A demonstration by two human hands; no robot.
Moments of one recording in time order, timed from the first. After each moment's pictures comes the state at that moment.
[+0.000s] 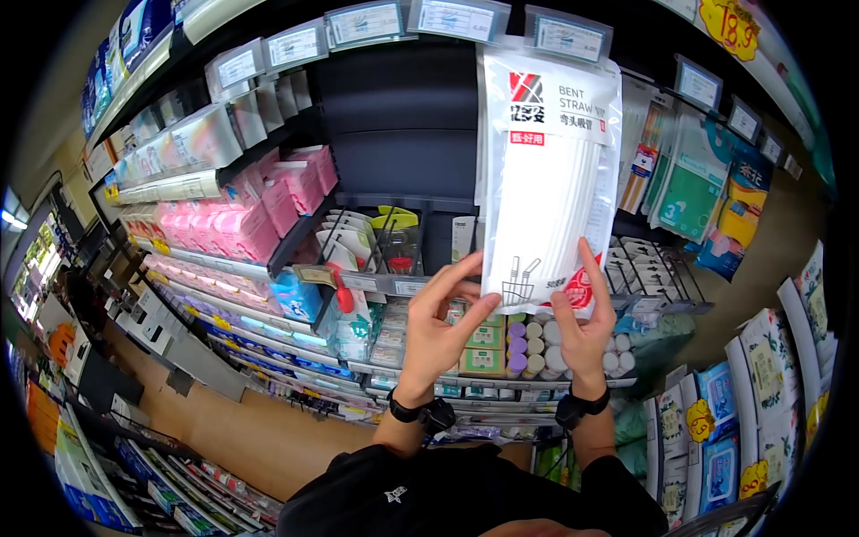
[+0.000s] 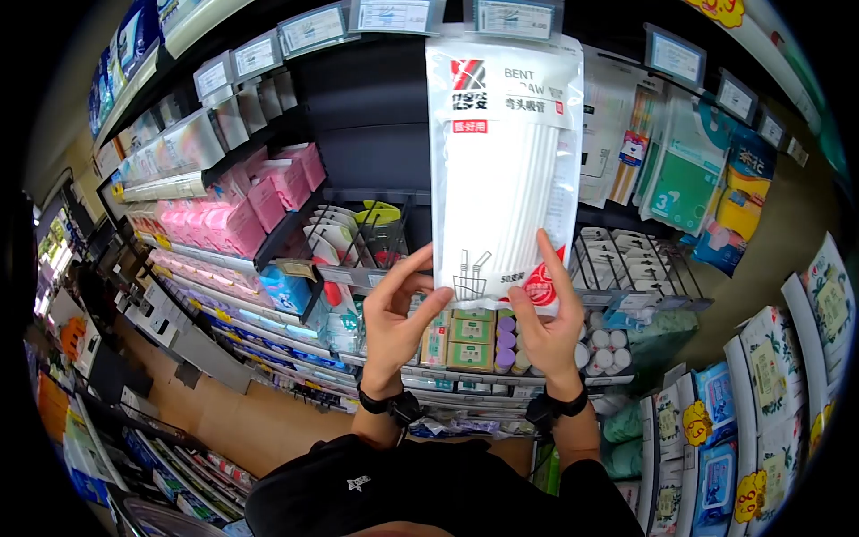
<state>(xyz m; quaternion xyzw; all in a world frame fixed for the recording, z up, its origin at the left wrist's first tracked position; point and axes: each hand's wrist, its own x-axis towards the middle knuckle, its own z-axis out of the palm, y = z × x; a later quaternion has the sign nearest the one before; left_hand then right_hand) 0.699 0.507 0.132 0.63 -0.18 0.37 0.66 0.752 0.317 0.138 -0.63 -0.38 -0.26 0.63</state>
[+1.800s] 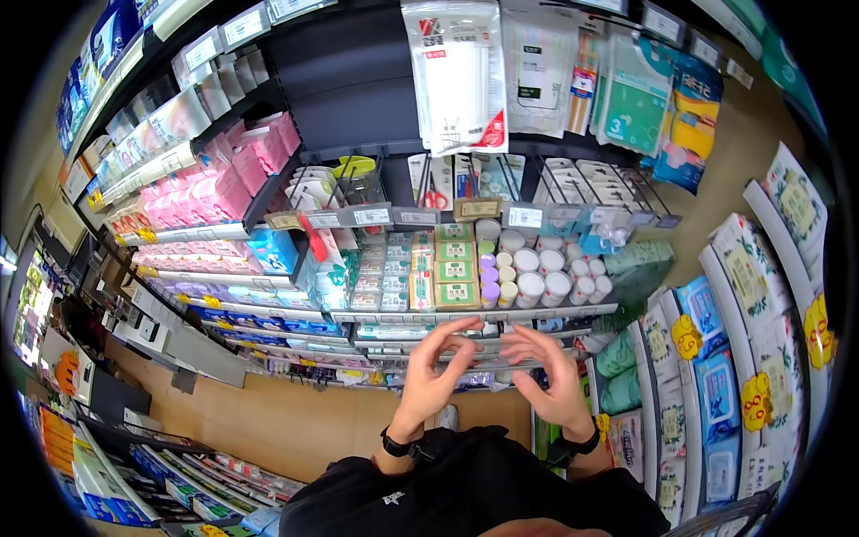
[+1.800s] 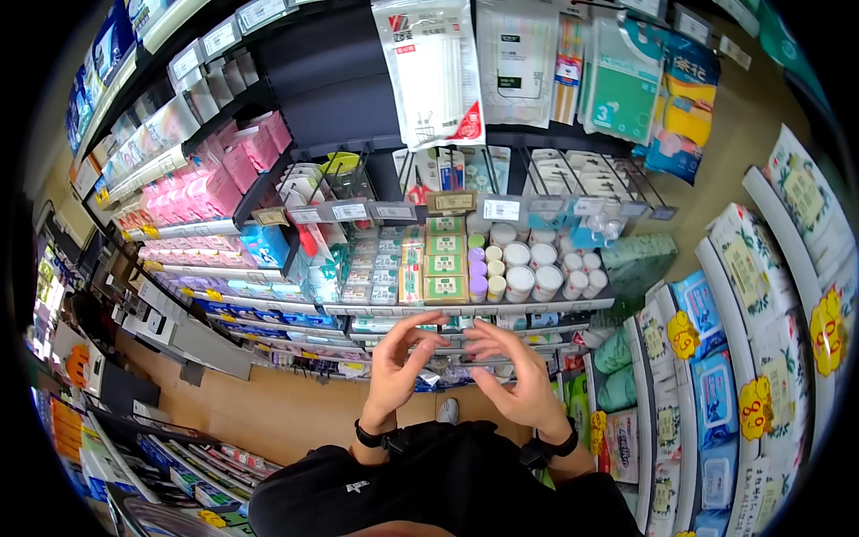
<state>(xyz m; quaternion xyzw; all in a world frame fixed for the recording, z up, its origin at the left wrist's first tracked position) 0.556 0.433 0.046 0.65 -0.09 0.13 0.75 0.589 0.225 0.066 -0.69 -0.35 -0.01 0.64</state>
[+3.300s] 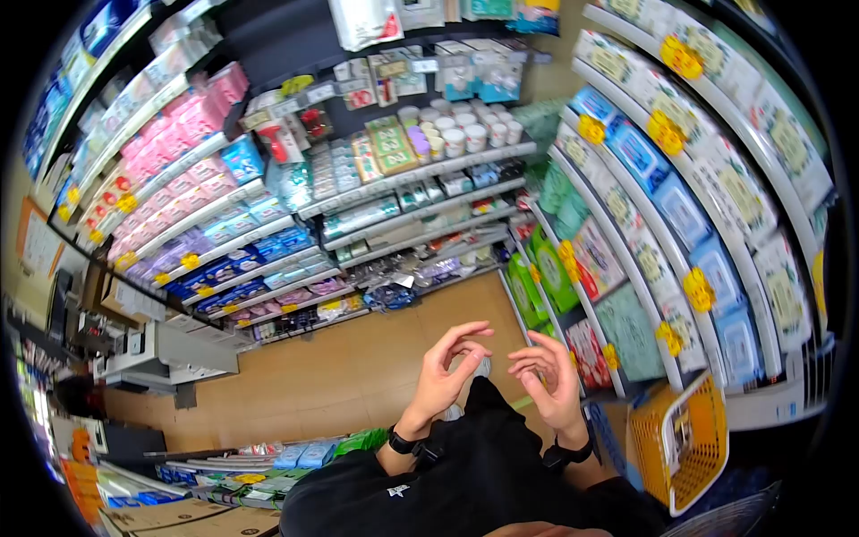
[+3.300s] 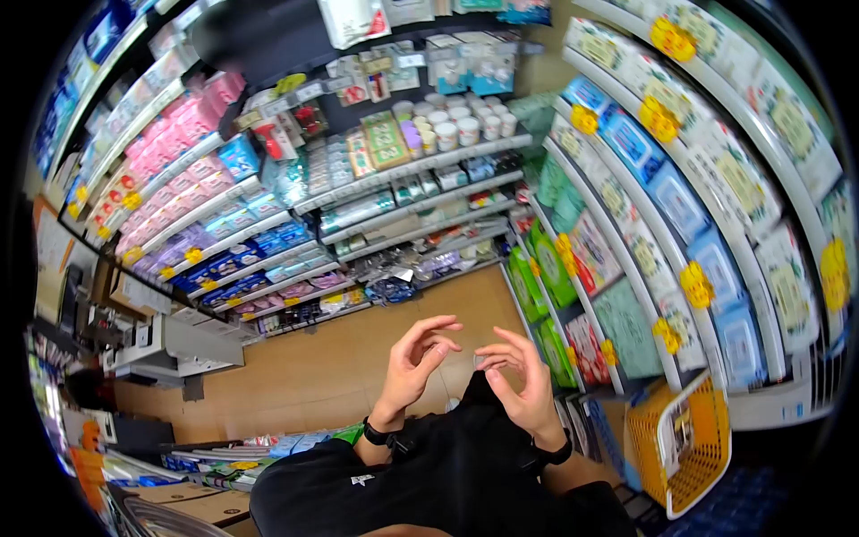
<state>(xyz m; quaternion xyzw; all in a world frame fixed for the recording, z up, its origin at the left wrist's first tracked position) 0.199 0.395 -0.015 0.60 -0.16 -0.08 0.78 0.146 0.195 0.012 -0.68 -0.09 -0.04 0.72</state>
